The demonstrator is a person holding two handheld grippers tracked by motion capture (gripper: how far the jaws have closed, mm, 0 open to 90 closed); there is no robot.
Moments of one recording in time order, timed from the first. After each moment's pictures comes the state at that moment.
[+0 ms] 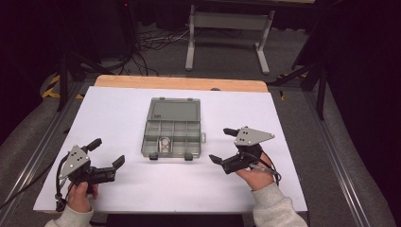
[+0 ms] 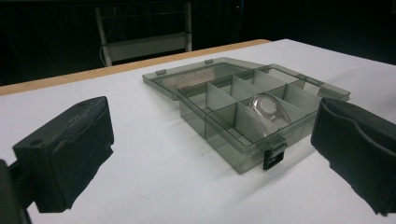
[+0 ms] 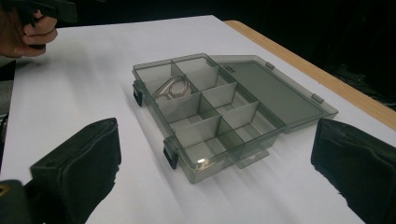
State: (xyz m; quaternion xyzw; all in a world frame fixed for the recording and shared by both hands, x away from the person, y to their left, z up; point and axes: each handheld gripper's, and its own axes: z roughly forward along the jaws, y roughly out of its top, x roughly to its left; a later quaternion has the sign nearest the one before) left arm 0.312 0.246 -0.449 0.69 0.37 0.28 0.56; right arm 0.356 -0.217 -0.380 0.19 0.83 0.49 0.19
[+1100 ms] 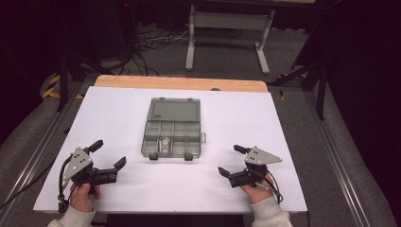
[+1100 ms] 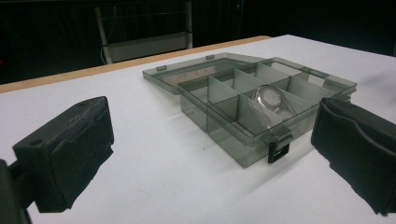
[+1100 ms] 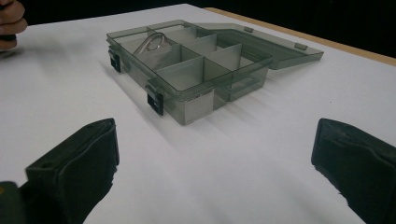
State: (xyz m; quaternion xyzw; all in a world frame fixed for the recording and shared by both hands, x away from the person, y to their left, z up) left arm 0.313 0.244 -0.462 0.69 0.36 0.28 0.56; right arm 0.337 -0.253 -0.454 0.26 0.78 0.52 0.20
